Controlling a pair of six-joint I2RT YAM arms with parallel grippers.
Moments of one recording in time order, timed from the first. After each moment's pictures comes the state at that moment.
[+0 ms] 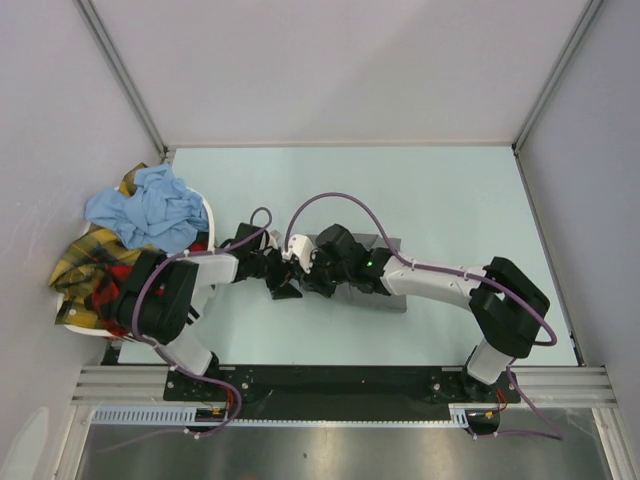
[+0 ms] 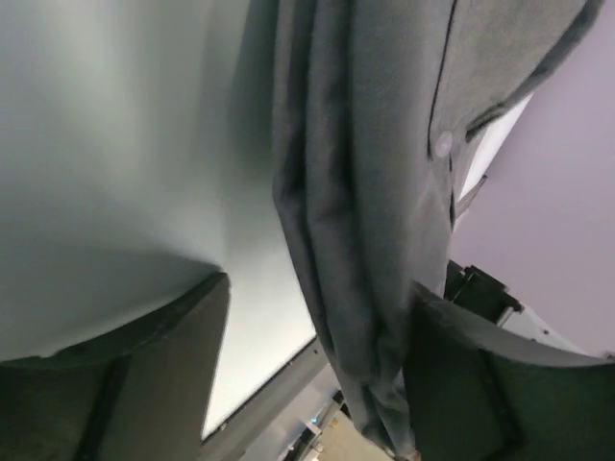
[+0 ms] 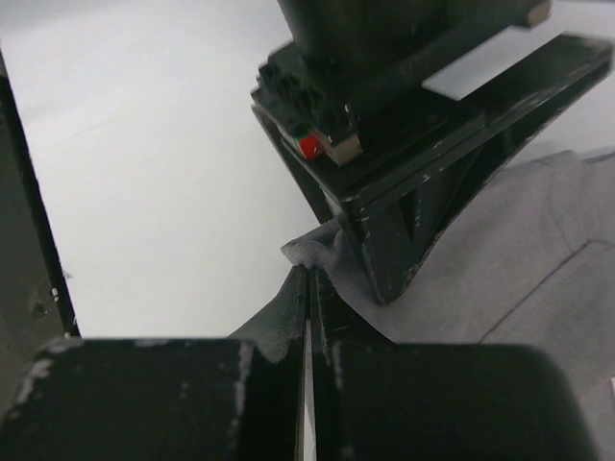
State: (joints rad) left arm -0.32 1.60 0.65 -0.06 0.70 -0.86; right arm 0.98 1.66 1.08 -0.13 -0.28 -0.20
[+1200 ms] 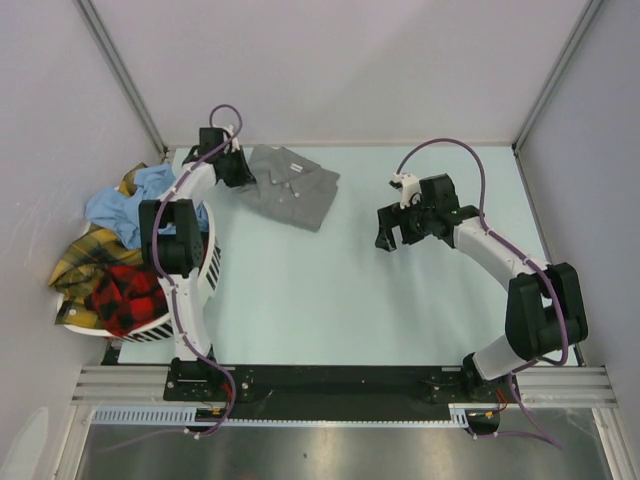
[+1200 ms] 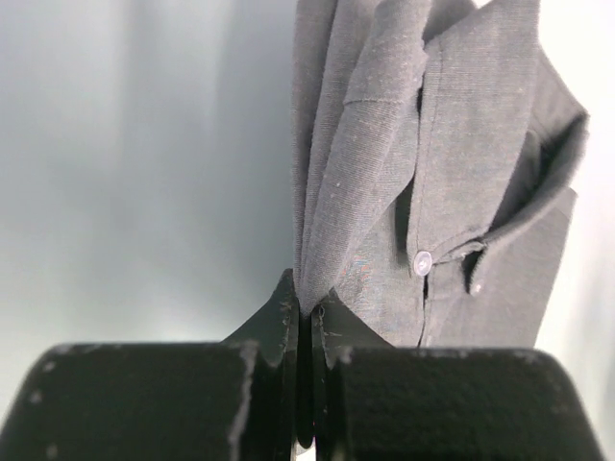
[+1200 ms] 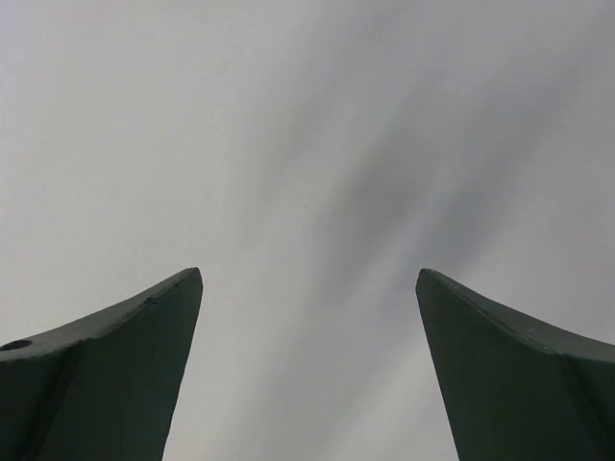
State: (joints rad) left arm -0.03 2.20 1.77 -0.41 0.31 -0.26; right arm 0.33 1.53 1.06 -0.36 -0.39 -0.04
